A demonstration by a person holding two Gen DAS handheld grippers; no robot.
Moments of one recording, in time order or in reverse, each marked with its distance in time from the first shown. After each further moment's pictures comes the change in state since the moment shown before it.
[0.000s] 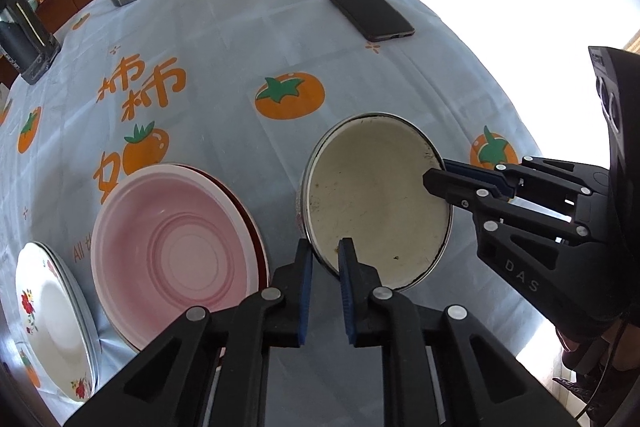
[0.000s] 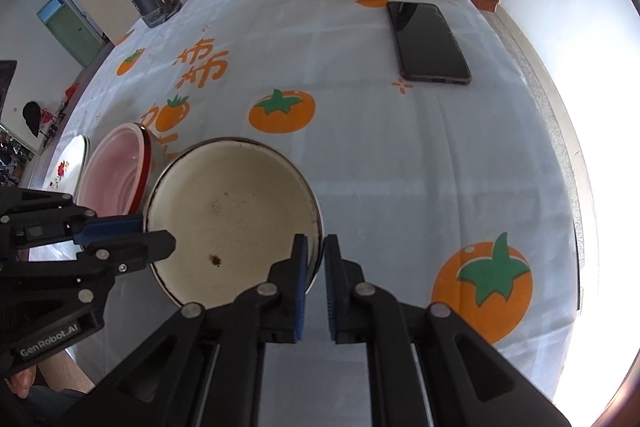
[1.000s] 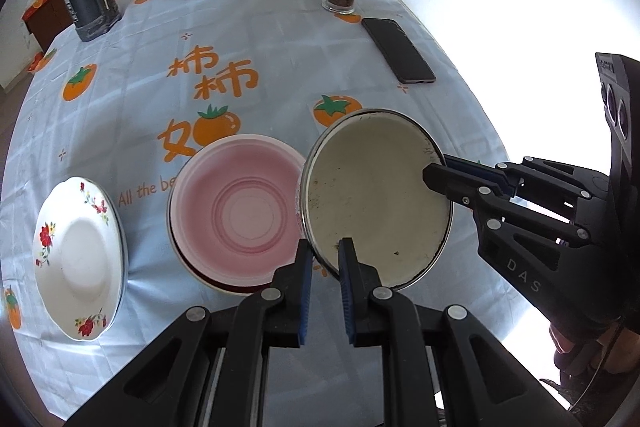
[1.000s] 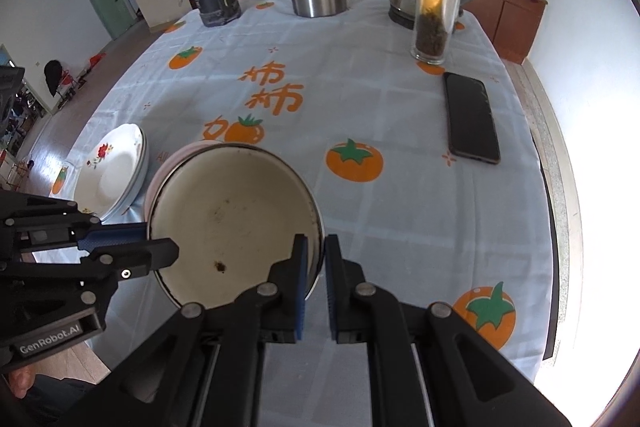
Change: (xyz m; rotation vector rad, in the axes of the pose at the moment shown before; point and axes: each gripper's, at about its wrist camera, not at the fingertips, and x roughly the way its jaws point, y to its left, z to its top) left arm -0.068 0.040 -0.037 -0.179 -0.099 -0.010; right arm -0.049 0.070 0.018 -0.189 -0.059 0.009
